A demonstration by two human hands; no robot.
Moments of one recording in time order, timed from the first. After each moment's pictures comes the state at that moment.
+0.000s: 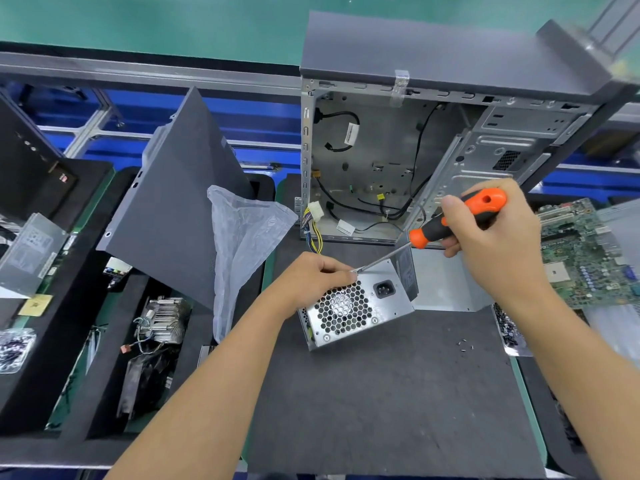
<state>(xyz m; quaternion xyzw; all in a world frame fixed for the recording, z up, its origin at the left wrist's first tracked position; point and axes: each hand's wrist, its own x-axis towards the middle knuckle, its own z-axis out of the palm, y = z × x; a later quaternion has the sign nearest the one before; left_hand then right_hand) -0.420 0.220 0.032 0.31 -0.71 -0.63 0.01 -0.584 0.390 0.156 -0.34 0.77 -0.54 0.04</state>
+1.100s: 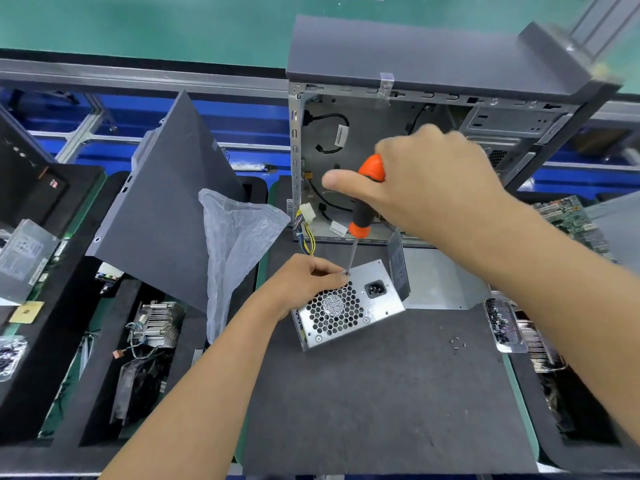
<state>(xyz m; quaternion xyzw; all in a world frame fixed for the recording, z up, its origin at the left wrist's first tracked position) -0.421 0.219 0.025 0.29 -0.70 -0.66 0.00 -0.532 0.325 0.247 -0.50 0.86 -0.02 -0.10</state>
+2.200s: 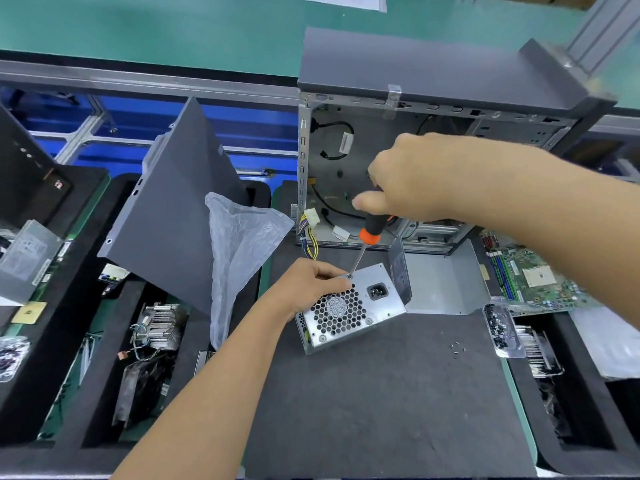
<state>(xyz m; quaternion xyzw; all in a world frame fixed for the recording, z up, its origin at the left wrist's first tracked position) -0.421 0.218 0.021 0.30 -0.66 -0.68 0.02 -0.539 0.301 0.270 -0.57 0.79 0.22 0.03</state>
